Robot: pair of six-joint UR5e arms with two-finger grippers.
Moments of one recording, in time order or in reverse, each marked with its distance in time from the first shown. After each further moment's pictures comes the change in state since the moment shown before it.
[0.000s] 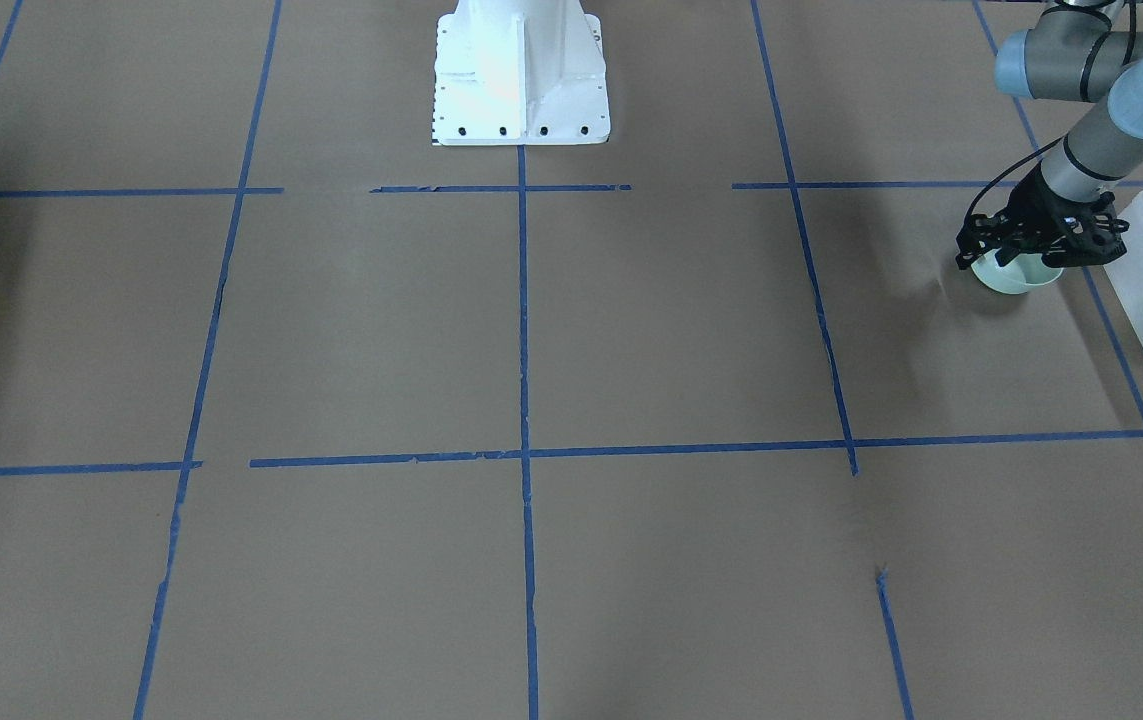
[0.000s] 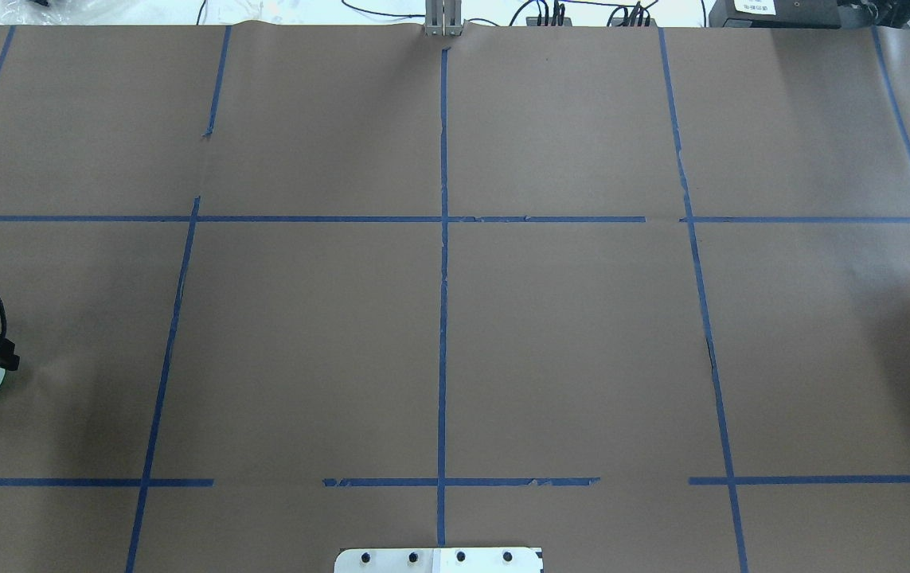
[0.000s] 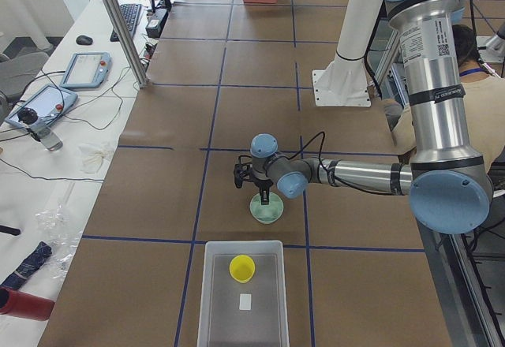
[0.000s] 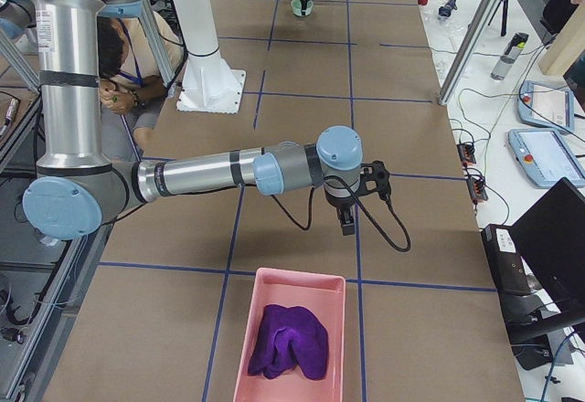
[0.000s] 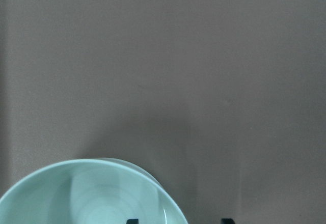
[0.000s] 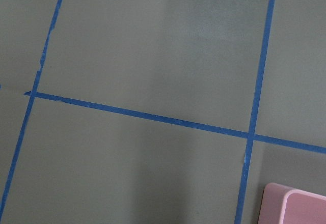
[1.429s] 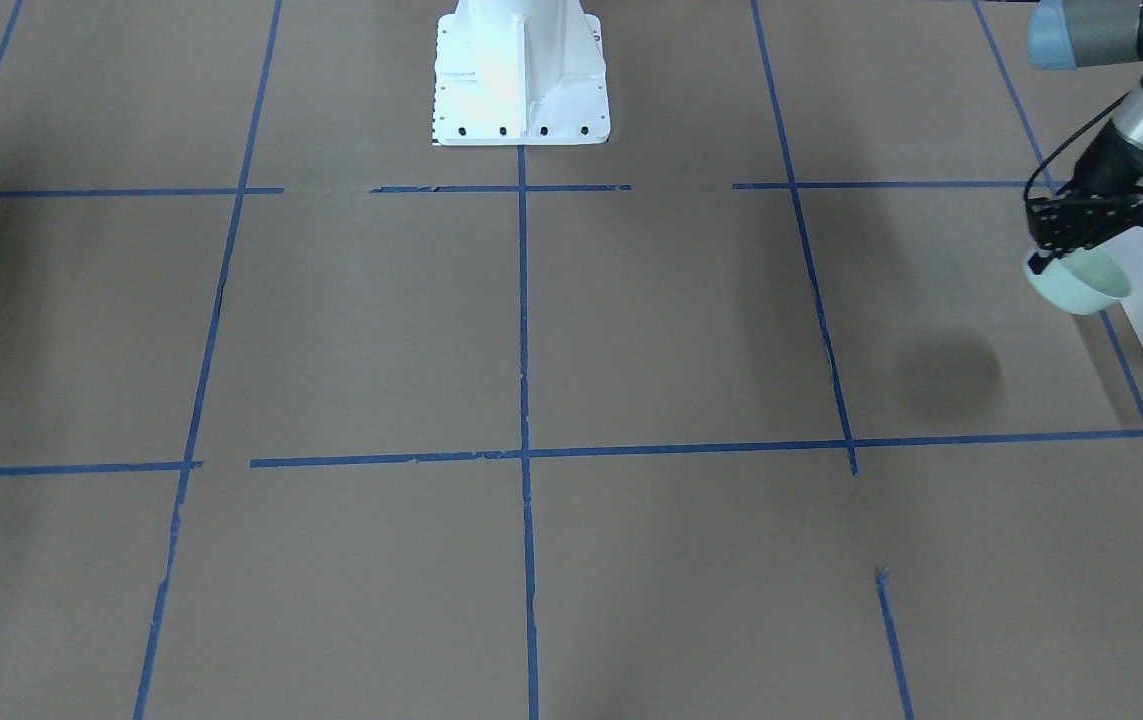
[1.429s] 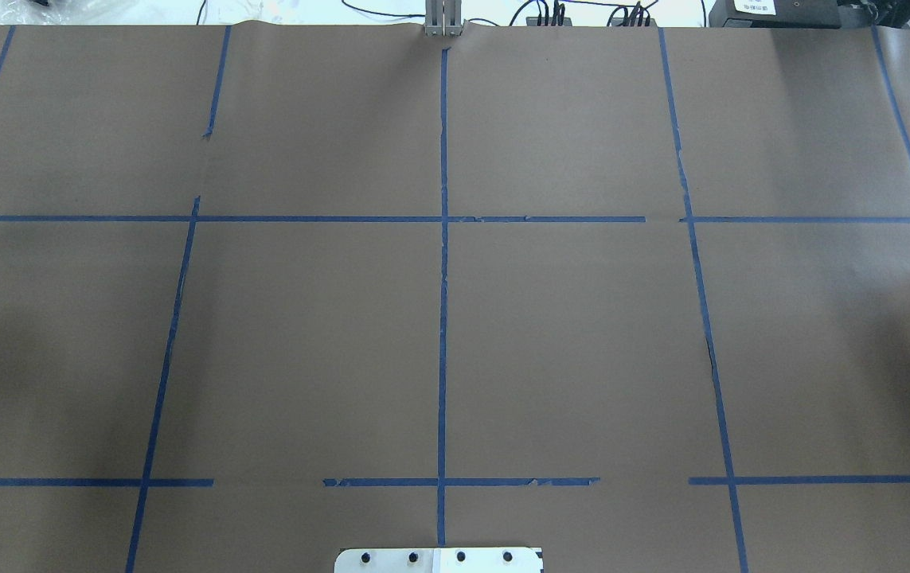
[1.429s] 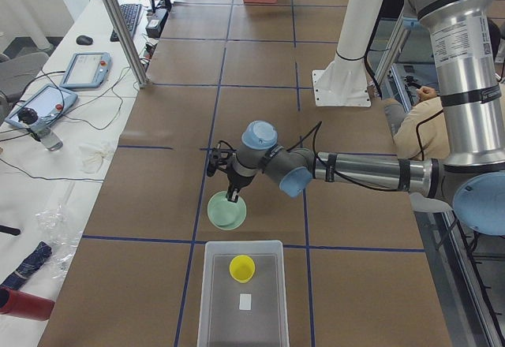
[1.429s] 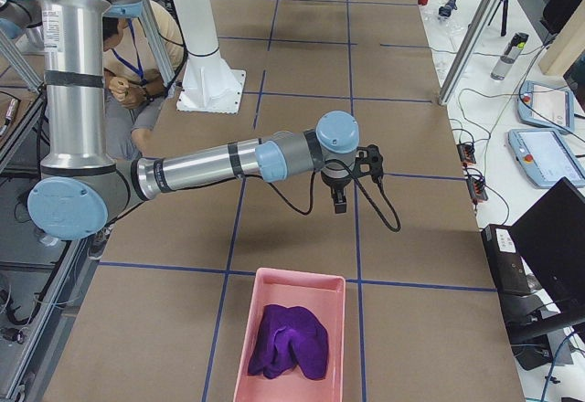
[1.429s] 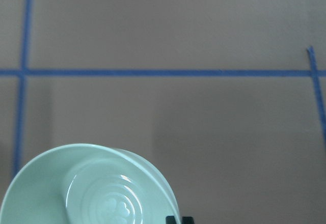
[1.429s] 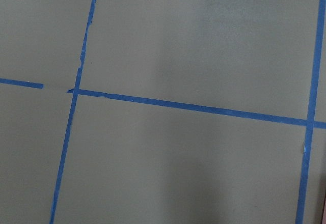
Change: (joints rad) left arm -0.453 0.018 -0.070 0.028 0.062 0.514; right arm -0.080 -0.009 0.059 0.006 0.049 0.144
